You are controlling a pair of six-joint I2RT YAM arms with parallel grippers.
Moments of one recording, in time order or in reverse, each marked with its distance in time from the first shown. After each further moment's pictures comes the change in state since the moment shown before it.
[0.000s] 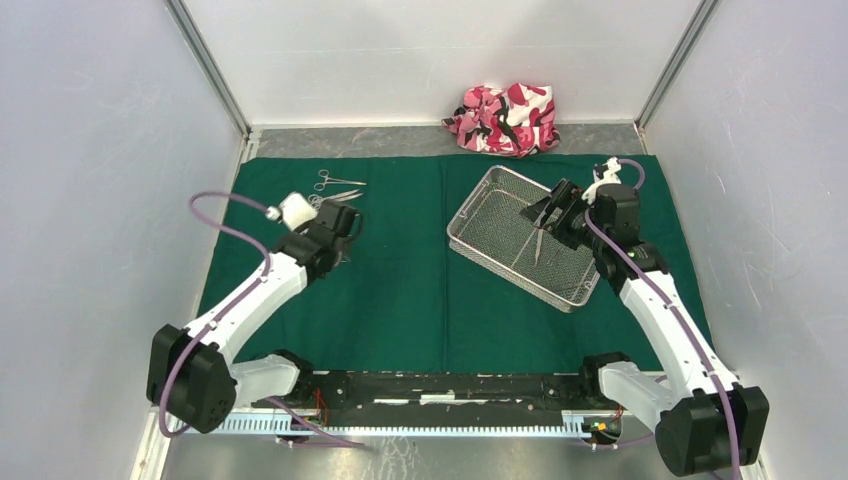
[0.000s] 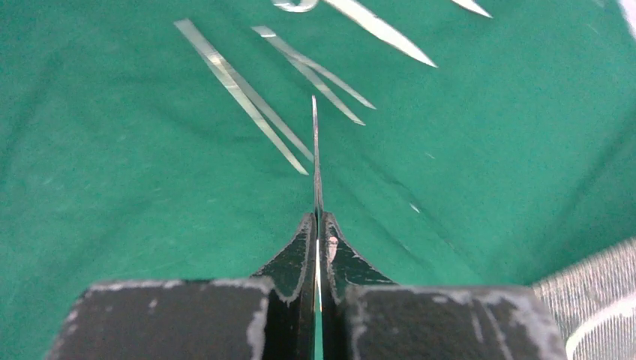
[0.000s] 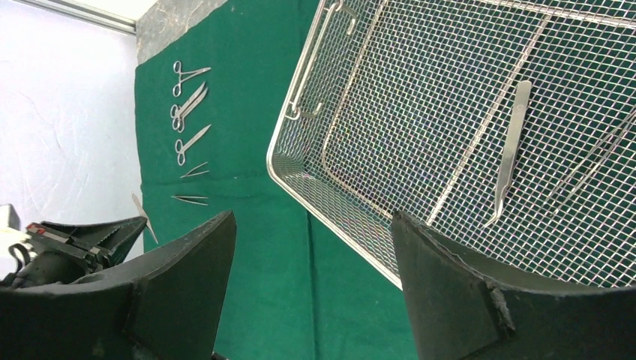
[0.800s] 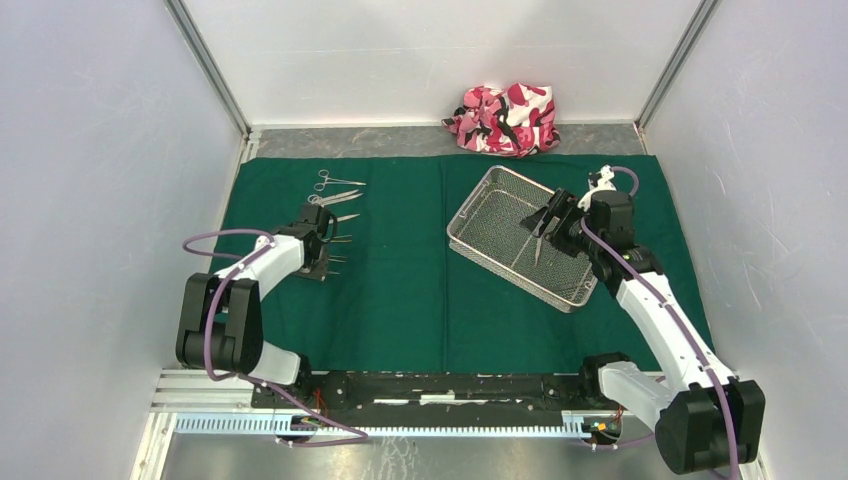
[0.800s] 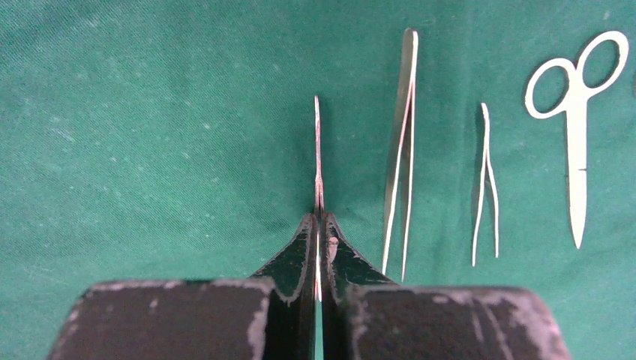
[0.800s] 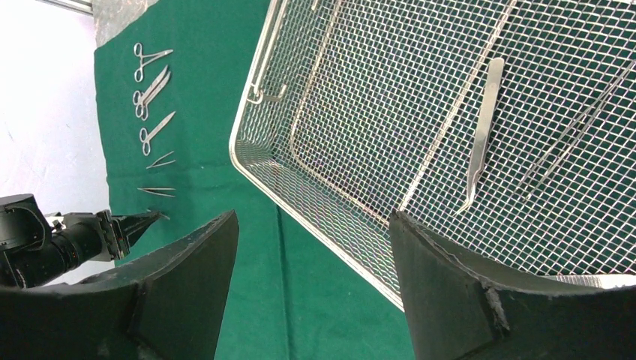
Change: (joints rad) left arm 0.375 0.246 -0.107 -0.039 0.202 -0.516; right arm 0.000 0.008 -0.052 0.000 0.015 -0.048
